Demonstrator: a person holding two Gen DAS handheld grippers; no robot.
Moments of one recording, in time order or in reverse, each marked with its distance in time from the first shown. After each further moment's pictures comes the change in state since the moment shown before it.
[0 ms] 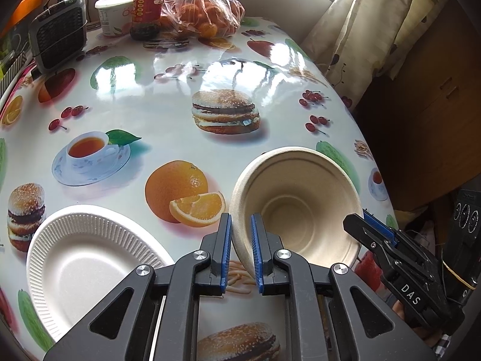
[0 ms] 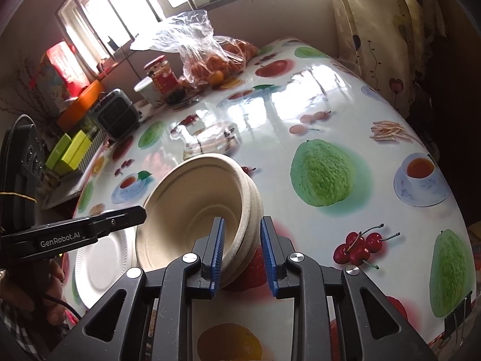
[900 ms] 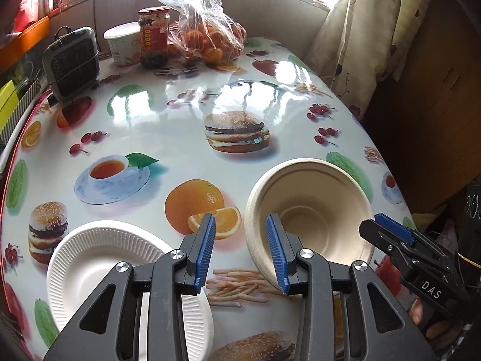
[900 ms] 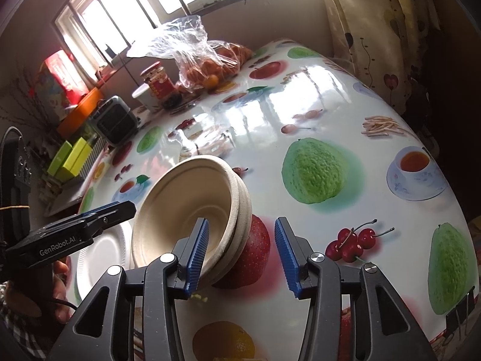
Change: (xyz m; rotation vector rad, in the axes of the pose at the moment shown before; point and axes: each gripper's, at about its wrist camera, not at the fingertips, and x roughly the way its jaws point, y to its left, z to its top) left arm -0.012 -0.005 -0.008 0.060 -0.117 0.093; right arm -0.006 -0.010 -0.007 0.028 -0.023 0.013
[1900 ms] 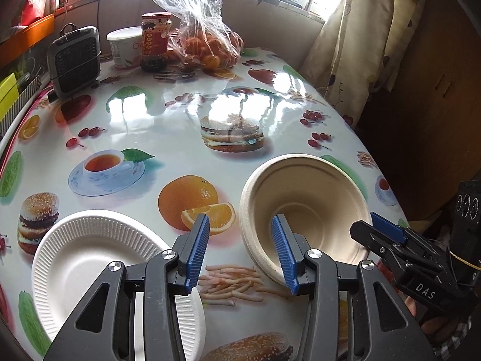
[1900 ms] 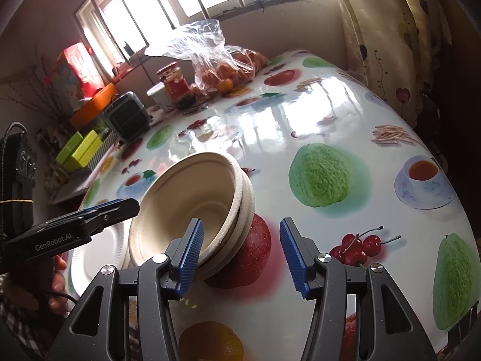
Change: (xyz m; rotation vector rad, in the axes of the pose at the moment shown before) left arm 0.001 0.000 -0.017 -0.011 -0.075 -0.034; right arm 0.003 0.001 -0.013 -0.076 -0.053 0.045
